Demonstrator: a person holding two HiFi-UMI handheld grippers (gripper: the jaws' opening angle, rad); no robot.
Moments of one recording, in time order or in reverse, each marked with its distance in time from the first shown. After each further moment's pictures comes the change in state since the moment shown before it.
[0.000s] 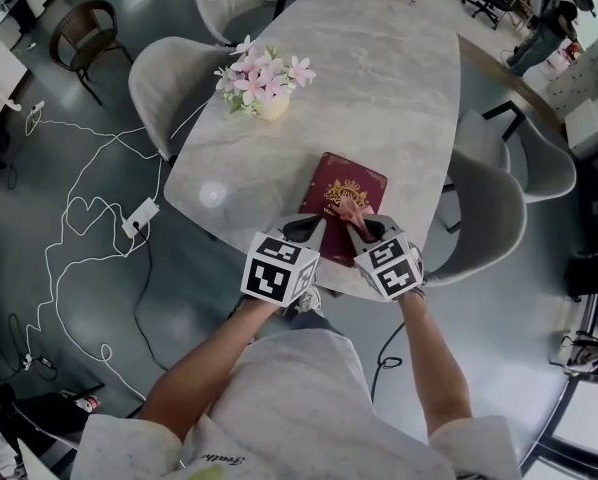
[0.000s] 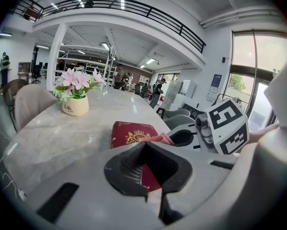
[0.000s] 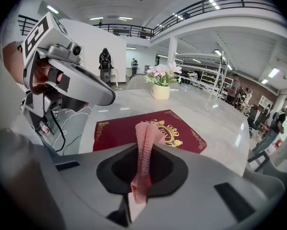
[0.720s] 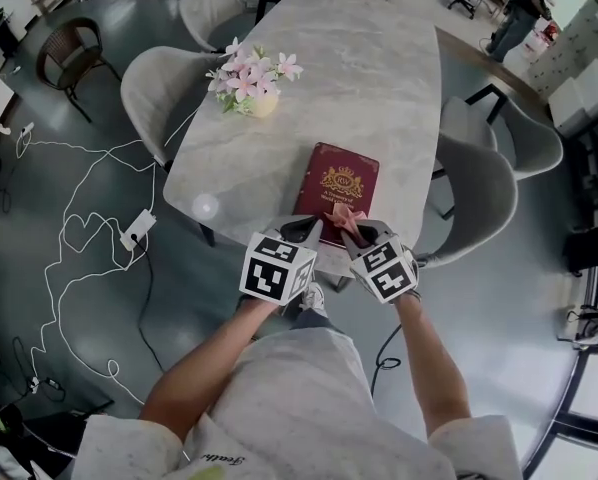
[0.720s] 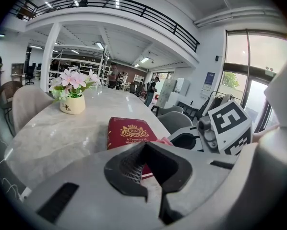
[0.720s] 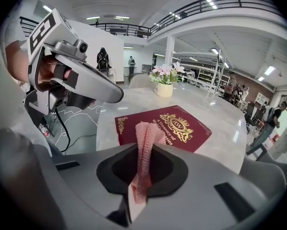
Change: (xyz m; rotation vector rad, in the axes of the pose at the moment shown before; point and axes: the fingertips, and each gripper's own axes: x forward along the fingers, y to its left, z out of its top) left arm -0.024 -0.015 -0.020 0.043 0.016 -0.054; right arm -0.019 0.044 -0.016 0.033 0.015 -0.024
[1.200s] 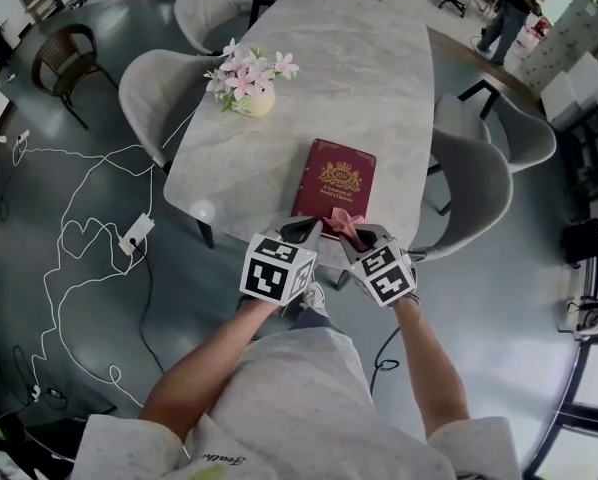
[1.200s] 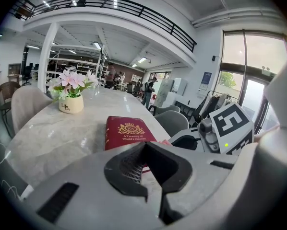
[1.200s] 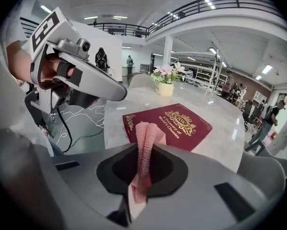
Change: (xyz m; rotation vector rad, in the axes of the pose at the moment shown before) left arm -0.014 -0.009 -0.009 0.016 0.001 -0.027; right arm -0.011 0.022 -0.008 0.017 0.005 -0.019
